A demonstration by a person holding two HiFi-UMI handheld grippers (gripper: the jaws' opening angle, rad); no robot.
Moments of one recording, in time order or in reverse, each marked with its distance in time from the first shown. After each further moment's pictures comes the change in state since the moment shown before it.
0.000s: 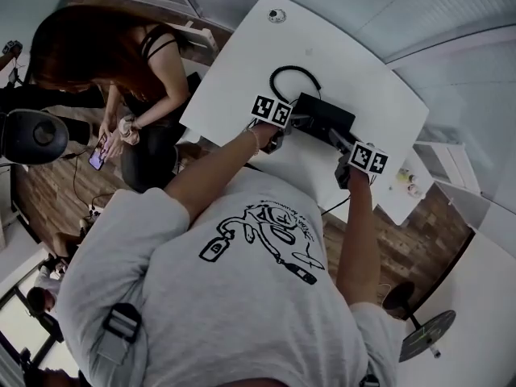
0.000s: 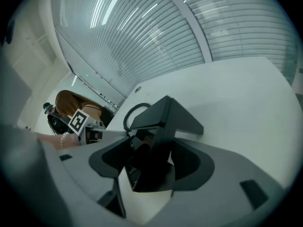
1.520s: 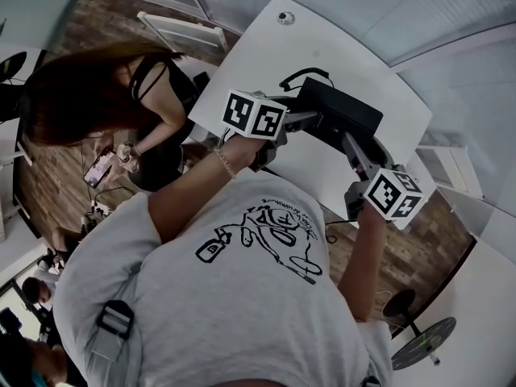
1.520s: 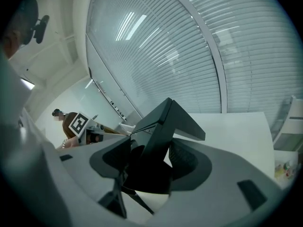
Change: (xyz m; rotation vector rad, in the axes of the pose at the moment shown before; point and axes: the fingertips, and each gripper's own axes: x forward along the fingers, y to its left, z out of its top) left arm -0.161 -0.144 0.063 0.127 -0.157 -0.020; right arm -0.131 0.168 0.086 -0.165 -0.196 0.055
